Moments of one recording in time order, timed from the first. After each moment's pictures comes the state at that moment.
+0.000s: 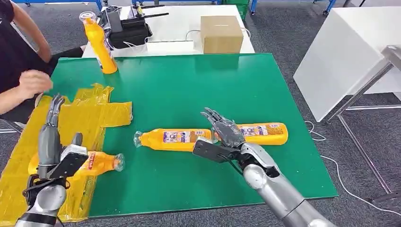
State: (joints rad) left arm -0.12 0.19 -0.08 -1.54 -0.60 0.51 -0.35; right arm -0.40 -0.14 0.60 -1.31 0.53 0.05 0.02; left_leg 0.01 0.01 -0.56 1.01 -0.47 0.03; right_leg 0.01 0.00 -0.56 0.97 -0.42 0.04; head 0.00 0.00
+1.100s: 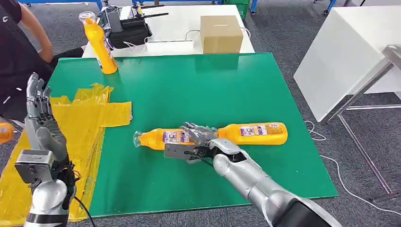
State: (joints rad) left arm -0.14 0.06 -0.10 -1.76 -0.29 0.42 -0.46; right arm -0.65 0.12 0.77 -0.74 0.62 0.17 0.08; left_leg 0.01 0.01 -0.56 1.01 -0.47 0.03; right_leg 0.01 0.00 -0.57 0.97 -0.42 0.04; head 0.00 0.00
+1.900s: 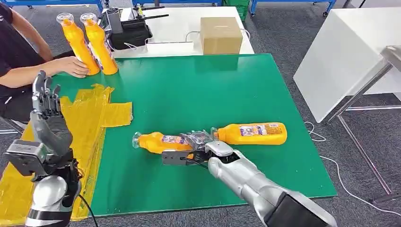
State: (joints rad) left arm -0.15 0.06 -0.12 -1.74 -0.08 0.31 -0.38; right arm -0.69 0.15 0.85 -0.58 0.57 0.04 0.08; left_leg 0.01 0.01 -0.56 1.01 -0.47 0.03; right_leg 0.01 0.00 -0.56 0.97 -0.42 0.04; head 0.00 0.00
